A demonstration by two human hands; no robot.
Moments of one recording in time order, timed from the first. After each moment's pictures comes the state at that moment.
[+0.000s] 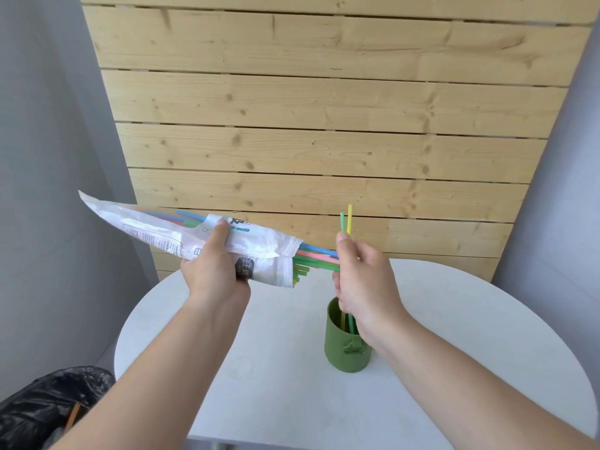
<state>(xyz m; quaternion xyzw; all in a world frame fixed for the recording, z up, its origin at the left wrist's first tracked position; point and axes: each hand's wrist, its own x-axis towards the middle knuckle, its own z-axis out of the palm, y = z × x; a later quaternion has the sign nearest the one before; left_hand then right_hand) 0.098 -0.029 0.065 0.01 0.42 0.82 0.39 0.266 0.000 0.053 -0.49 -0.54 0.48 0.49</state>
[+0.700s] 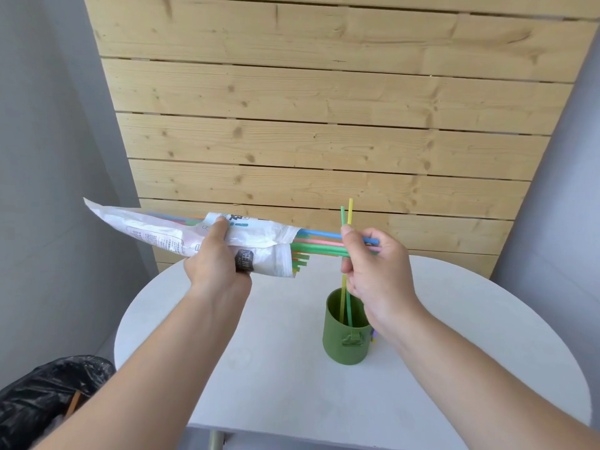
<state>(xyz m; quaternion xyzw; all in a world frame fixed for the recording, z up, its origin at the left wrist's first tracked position) 0.096 -0.023 0.057 -0.01 0.41 0.82 0.40 0.279 0.003 0.054 -0.41 -0.51 0.50 0.56</state>
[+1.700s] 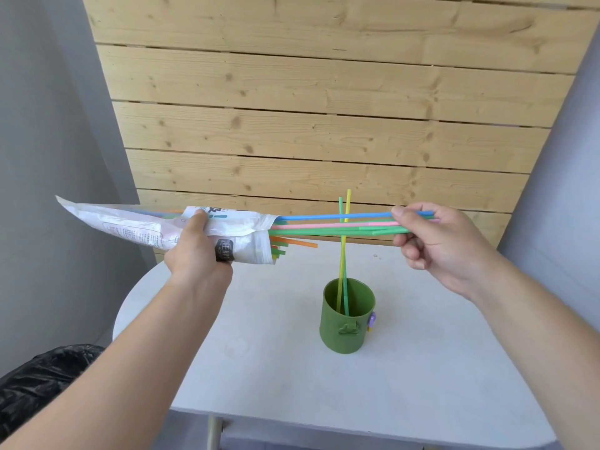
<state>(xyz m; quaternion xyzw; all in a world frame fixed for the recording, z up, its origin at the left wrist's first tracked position) 0.077 -0.028 0.057 -0.03 0.43 0.82 0.38 0.360 0.030 0.093 -0.40 -0.57 0.55 0.46</state>
